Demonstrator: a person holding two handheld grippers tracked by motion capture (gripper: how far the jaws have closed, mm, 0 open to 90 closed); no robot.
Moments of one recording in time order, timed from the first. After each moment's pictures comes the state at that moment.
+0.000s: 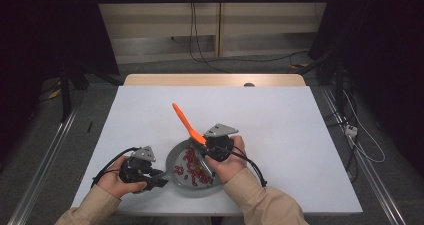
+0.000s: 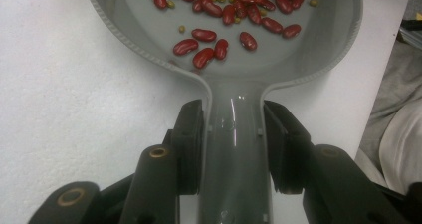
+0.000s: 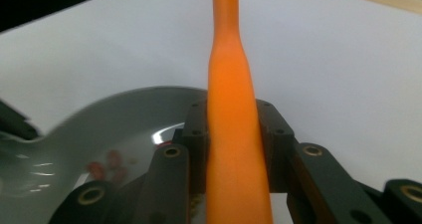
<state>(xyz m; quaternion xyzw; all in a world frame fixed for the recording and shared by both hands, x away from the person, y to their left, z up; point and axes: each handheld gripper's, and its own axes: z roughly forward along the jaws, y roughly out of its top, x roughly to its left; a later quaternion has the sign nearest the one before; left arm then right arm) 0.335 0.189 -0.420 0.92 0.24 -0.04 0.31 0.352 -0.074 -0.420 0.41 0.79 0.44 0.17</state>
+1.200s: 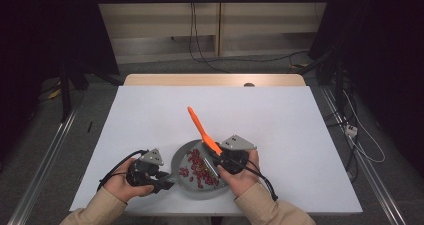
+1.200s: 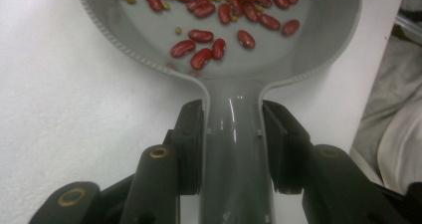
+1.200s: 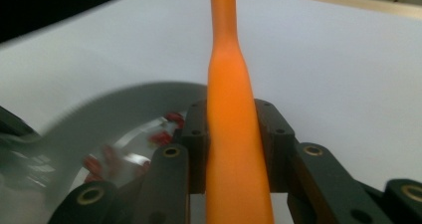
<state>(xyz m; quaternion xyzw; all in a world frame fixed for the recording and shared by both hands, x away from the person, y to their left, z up) 0.326 0.170 -0.420 0.92 0.24 -0.03 0.30 0.320 -0.104 -0.427 0.45 0.74 0.46 0.20</state>
